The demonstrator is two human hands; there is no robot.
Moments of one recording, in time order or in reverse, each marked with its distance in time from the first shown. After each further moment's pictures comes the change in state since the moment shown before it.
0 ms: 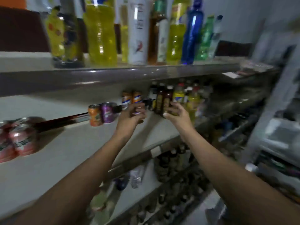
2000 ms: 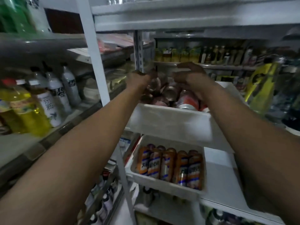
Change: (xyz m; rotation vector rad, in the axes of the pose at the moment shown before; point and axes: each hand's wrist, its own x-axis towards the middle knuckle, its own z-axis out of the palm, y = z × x) left_hand 0.018 0.034 0.626 0.030 -0.410 -0.156; right_hand -0.090 -0.072 -0.556 -0.392 0.492 0.053
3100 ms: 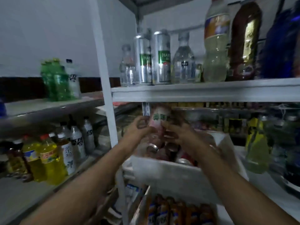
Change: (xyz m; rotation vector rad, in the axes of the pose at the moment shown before) left_hand -0.059 0.039 -0.045 -0.231 -0.307 0.202; right_hand -0.022 -0.029 0.014 0.517 -0.105 0.043
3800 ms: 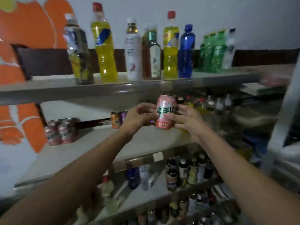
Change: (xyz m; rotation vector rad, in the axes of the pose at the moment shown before) left_hand -0.331 0.114 -0.329 0.398 0.769 -0.015; right_hand -0.100 0.075 0.417 0.015 -0.812 0.071
